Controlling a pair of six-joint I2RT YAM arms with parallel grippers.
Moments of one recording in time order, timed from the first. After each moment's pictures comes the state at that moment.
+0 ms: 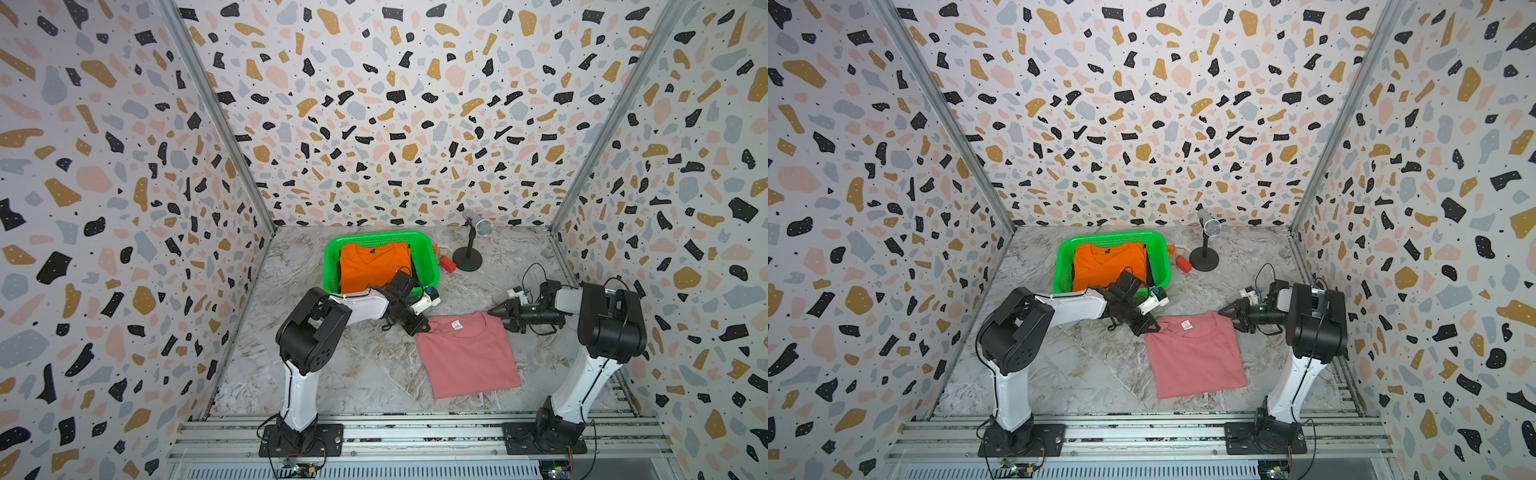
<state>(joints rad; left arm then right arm) -0.64 1.97 1.18 -0.31 0.58 0.21 -0.21 1.93 0.96 -0.53 -1.08 0.18</state>
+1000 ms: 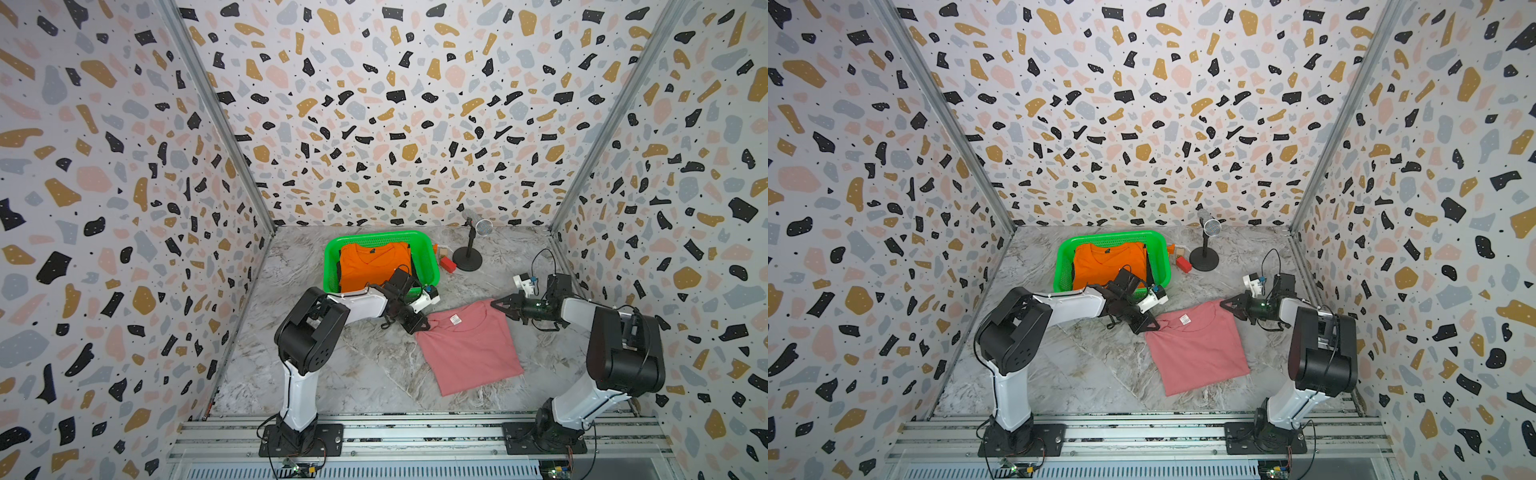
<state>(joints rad) -0.63 1.94 1.19 -0.33 0.61 0.22 -0.20 1.63 0.81 -0.27 -1.08 0.31</state>
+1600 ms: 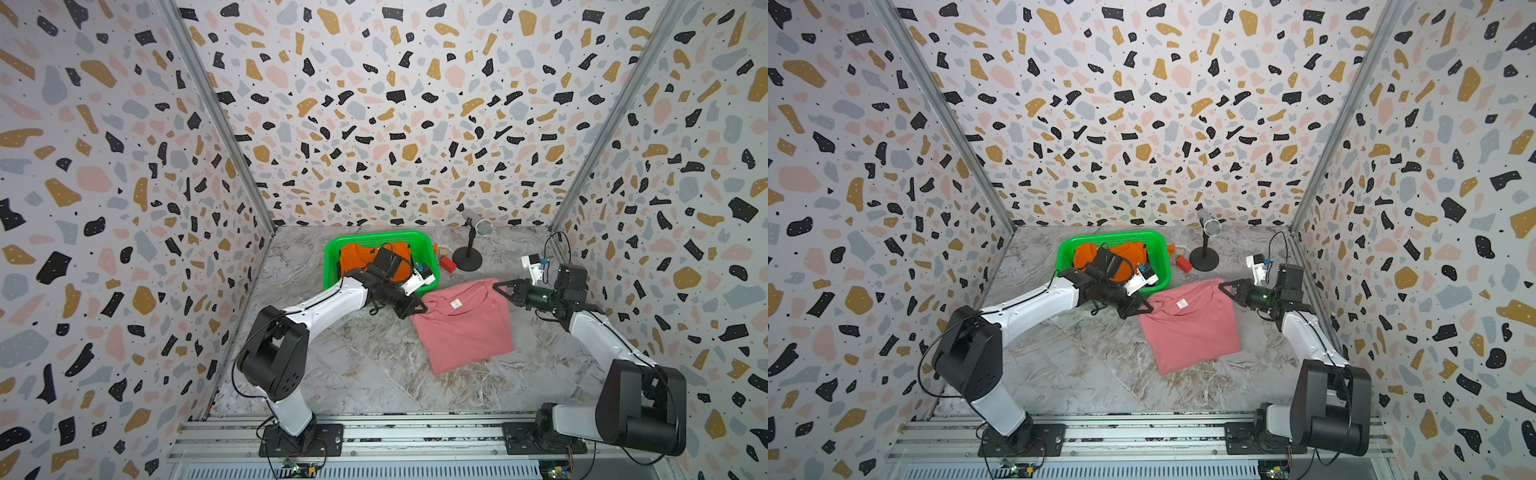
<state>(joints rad) -0.55 1.68 1.27 -0.56 0.68 0.27 -0.10 1.30 0.78 -0.11 -1.04 0.47</state>
